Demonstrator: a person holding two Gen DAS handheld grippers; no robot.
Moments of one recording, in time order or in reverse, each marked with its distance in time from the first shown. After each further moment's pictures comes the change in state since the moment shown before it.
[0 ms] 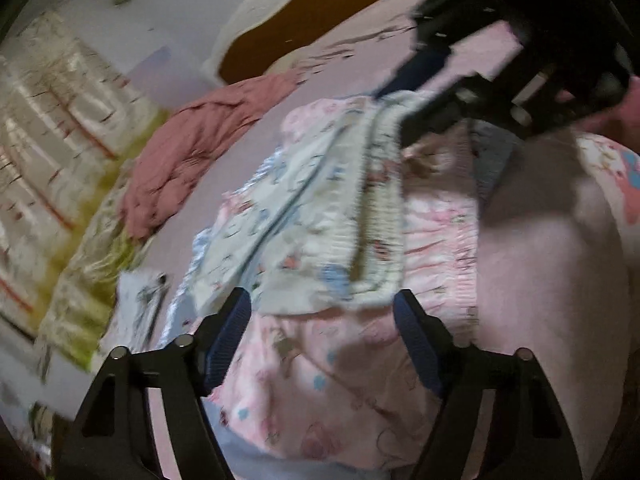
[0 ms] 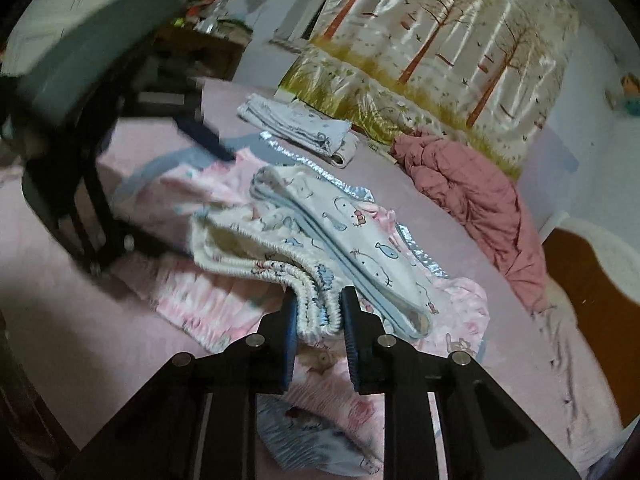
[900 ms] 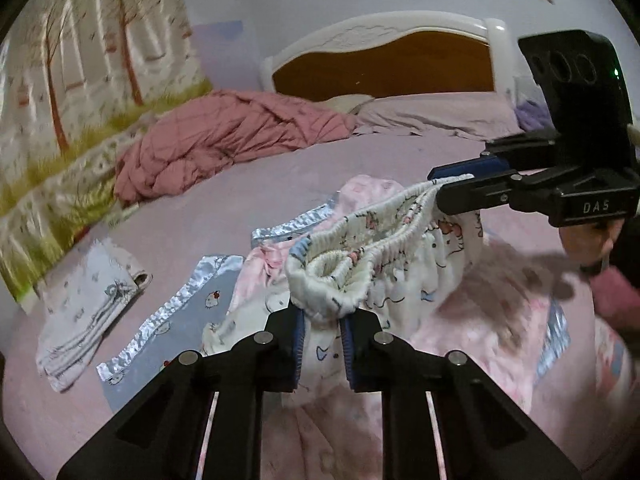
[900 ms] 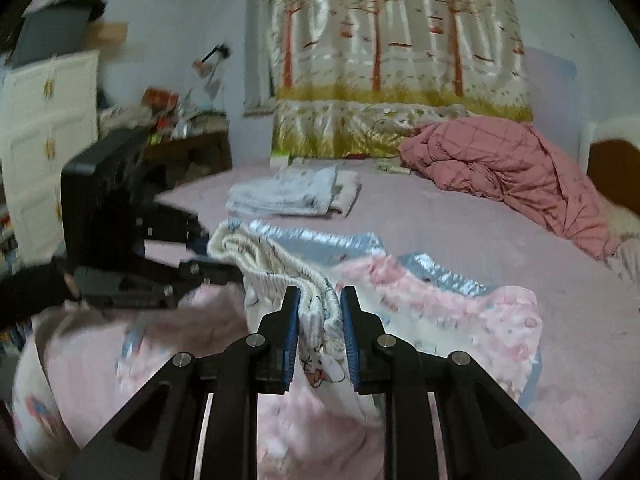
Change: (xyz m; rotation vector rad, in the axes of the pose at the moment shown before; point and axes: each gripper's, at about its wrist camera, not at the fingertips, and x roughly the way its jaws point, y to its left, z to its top) left arm 0.042 0.132 0.051 -0.458 -0.127 -0.112; right arm 0.047 -0.127 0.033 0.433 -0.156 0.260
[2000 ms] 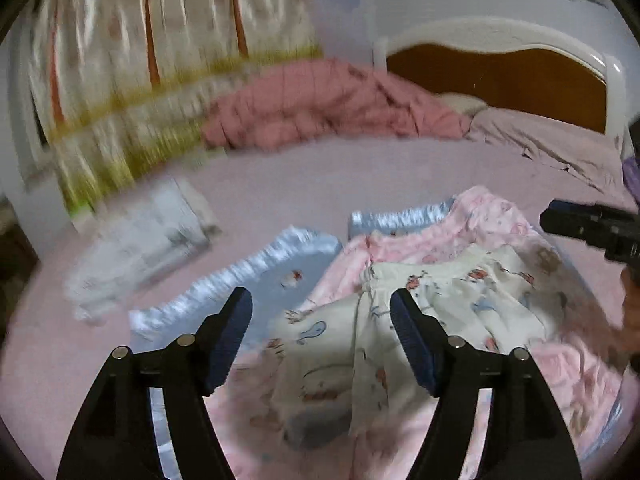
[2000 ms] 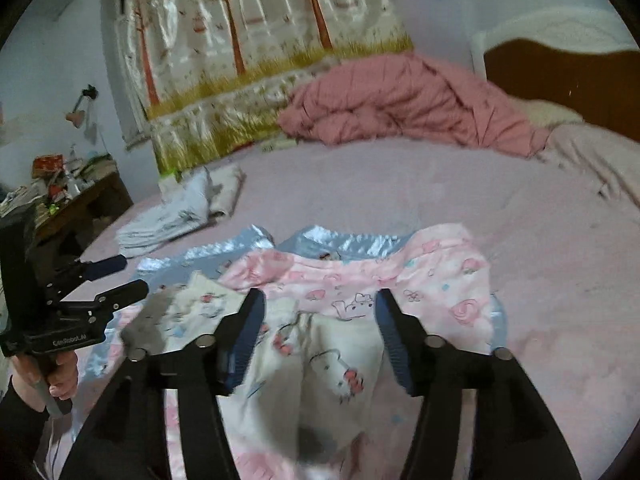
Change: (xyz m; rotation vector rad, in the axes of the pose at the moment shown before) left arm 0.017 0.029 -0.007 -0.236 0.024 0.326; right arm 0.041 -0.085 -0.013 0.344 0.050 -0.291
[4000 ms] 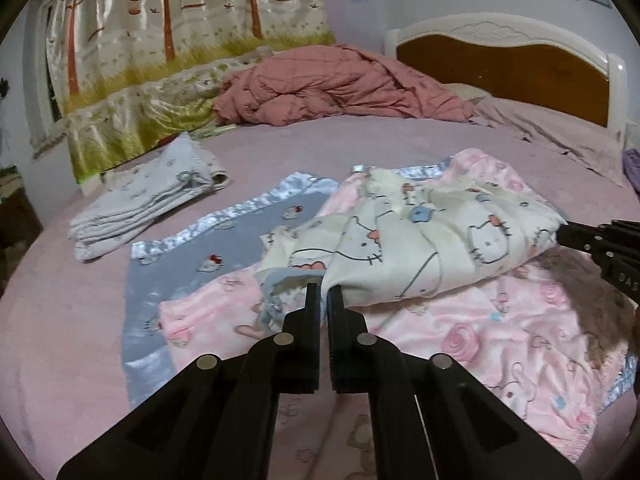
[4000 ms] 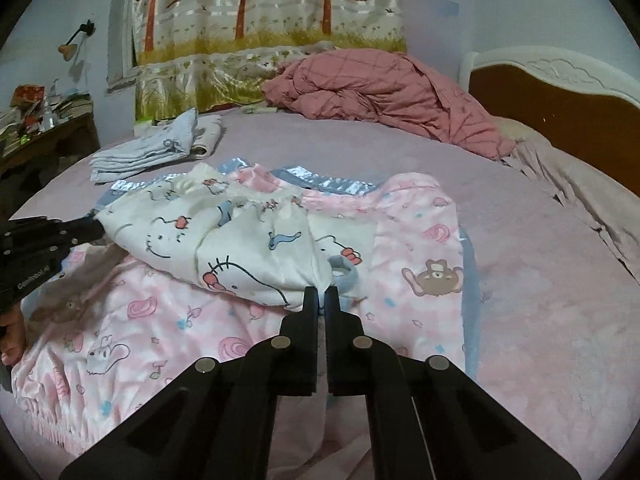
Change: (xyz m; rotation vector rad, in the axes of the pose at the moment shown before) left arm 0.001 0.001 -0.064 -0.075 0.072 0.010; right arm -0.023 0.034 -0.078 -0.148 0.069 -0.211
